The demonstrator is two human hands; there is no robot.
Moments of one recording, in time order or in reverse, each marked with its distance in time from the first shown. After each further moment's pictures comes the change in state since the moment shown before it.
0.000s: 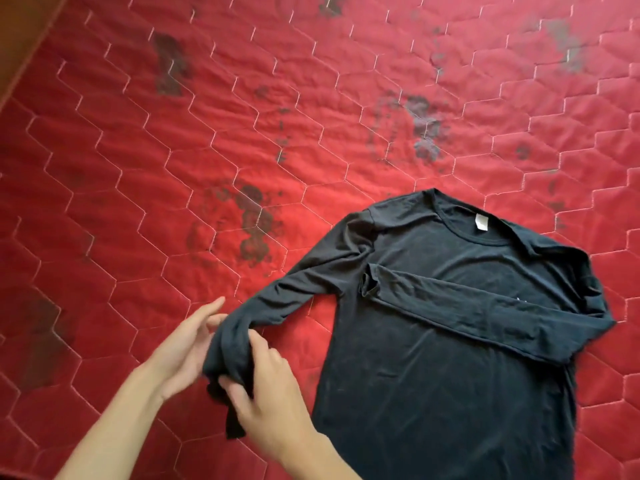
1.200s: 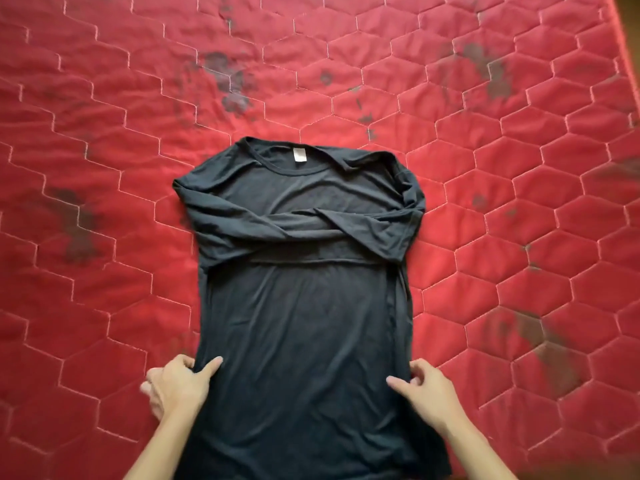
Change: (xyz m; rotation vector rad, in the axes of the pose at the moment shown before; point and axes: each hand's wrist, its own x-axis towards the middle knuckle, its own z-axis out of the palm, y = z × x) left_hand 0.042 -0.220 0.169 1.240 0.851 0.040; right_hand -0.280 0.340 -0.214 0.174 0.328 0.873
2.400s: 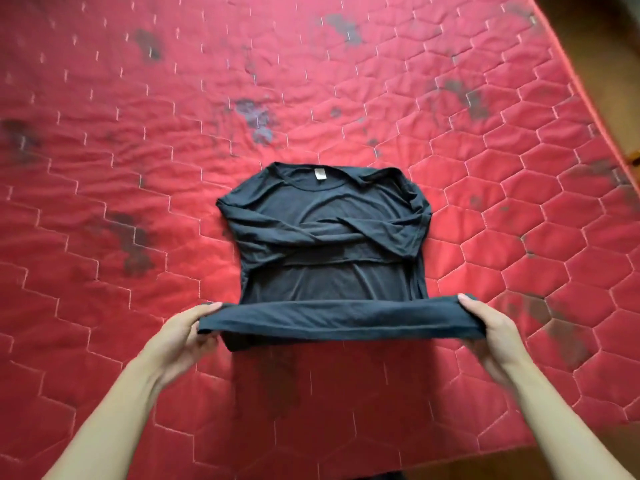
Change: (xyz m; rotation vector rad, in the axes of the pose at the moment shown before) left_hand -0.001 0.012 -0.149 -1.016 -0.762 0.176; right_hand -0.062 -0.061 -0.055 1.105 0.095 -0.140
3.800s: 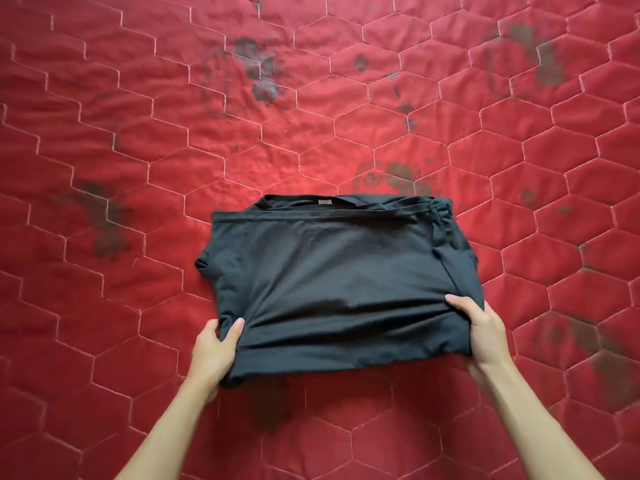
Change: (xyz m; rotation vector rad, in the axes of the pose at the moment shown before) left_hand 0.104 -0.098 0.013 0.678 0.427 0.122; right_hand 0.078 0.019 0.052 -0.087 0.107 -0.052
